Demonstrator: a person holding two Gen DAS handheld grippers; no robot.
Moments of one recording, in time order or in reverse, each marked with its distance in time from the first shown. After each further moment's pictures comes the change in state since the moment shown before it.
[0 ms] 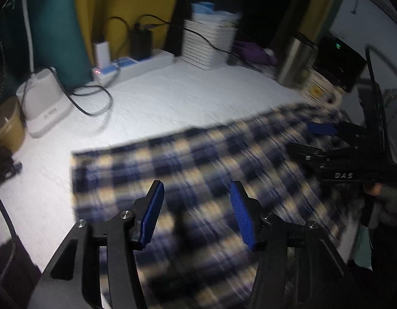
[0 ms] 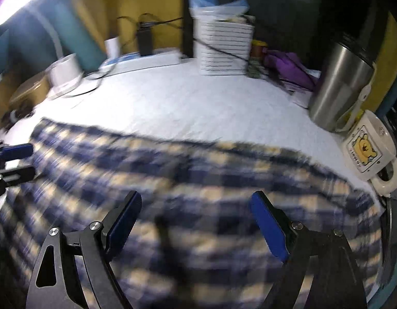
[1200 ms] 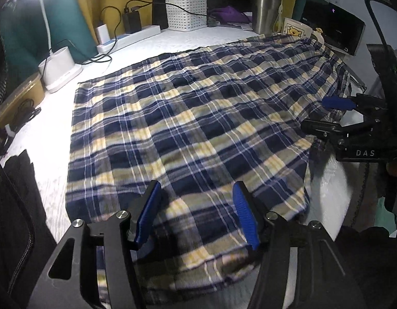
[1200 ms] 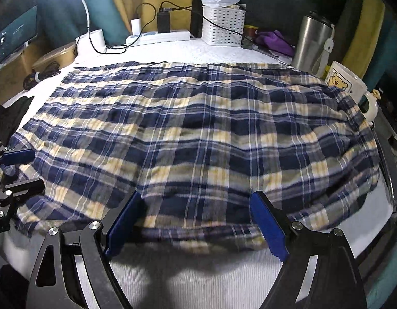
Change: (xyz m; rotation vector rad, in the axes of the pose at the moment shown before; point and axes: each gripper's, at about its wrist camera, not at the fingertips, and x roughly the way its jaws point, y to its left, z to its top) left arm -0.033 -0.056 -0.117 0.084 0.054 0.144; right arm -0.056 0.025 -0.123 0.025 -0.012 -0.035
